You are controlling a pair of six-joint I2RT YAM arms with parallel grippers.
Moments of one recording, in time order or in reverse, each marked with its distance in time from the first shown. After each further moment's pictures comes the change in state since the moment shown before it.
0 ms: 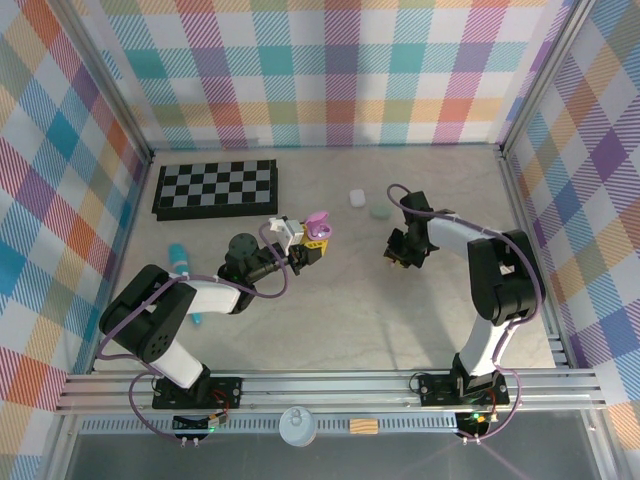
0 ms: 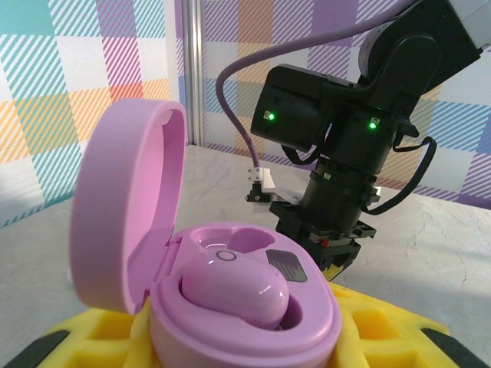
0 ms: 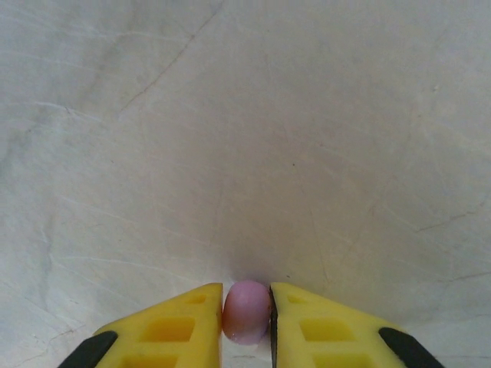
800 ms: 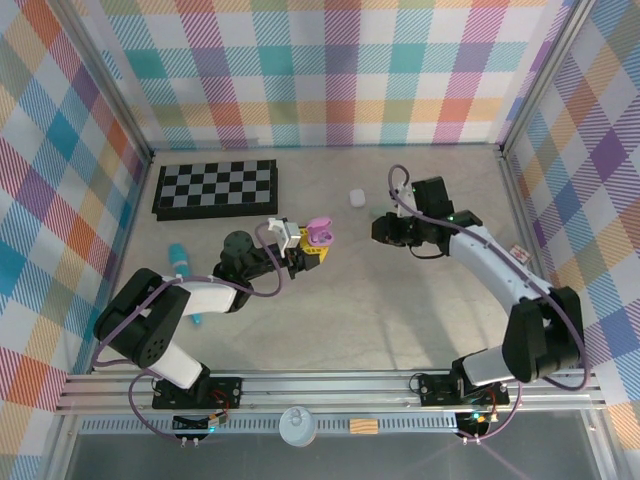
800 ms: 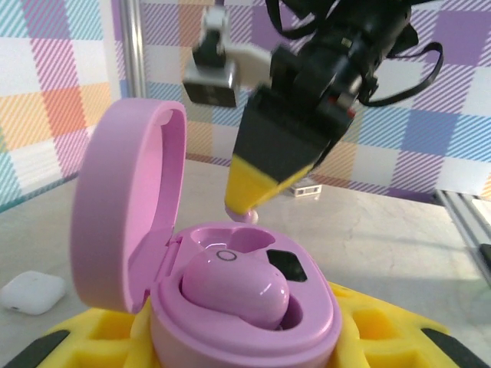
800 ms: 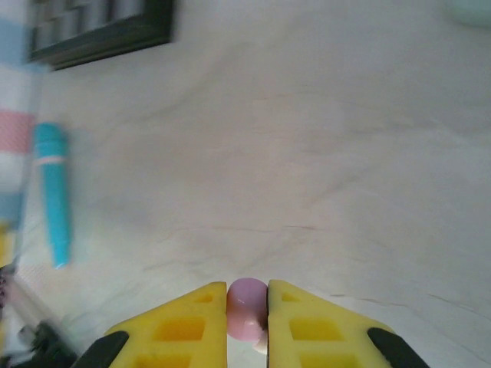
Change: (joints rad) left arm 0.031 -0.037 0.007 -0.027 0.206 -0.042; right arm 0.069 -0.389 -0.001 0.056 -0.306 -0.335
